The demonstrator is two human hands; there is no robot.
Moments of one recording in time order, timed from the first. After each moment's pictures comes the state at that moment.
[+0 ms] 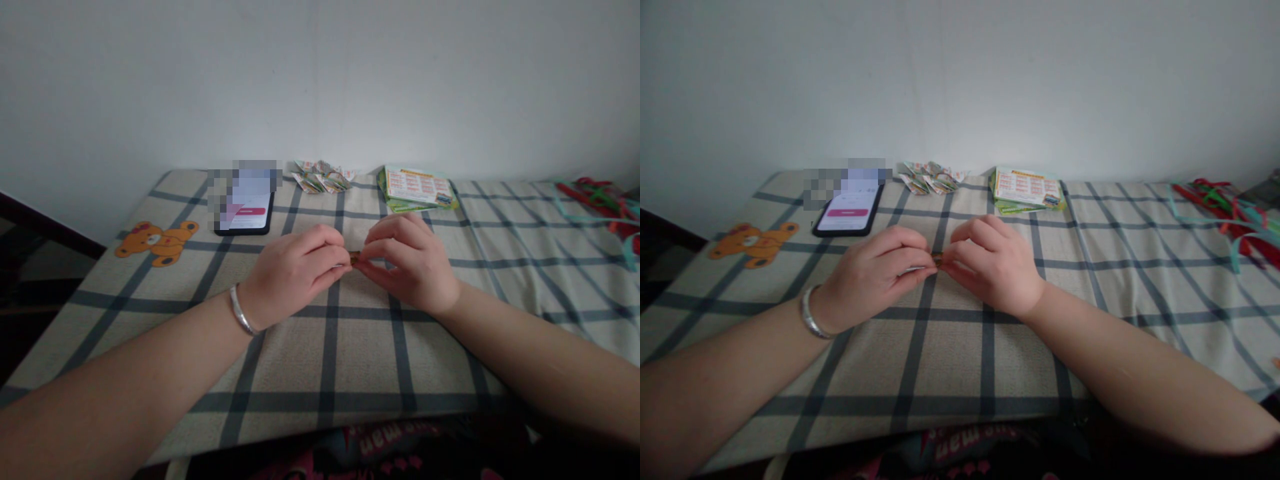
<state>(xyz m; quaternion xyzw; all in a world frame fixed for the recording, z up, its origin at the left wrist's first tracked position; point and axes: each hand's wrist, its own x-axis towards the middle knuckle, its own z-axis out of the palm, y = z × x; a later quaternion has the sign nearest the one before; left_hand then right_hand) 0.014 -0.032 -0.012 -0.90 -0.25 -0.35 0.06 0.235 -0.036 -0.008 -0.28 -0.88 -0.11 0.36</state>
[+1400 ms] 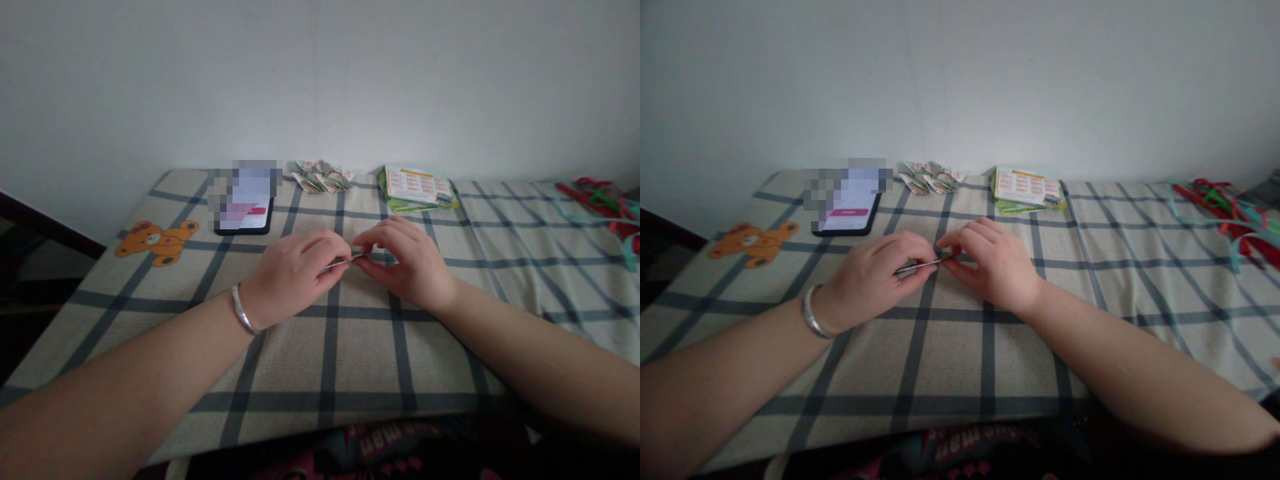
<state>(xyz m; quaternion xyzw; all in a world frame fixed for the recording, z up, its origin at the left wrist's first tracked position) 0.016 -0.029 -0.017 -0.90 -0.27 -0.34 0.00 0.231 -0.033 -0.010 -0.32 -0.88 -0.02 0.34</state>
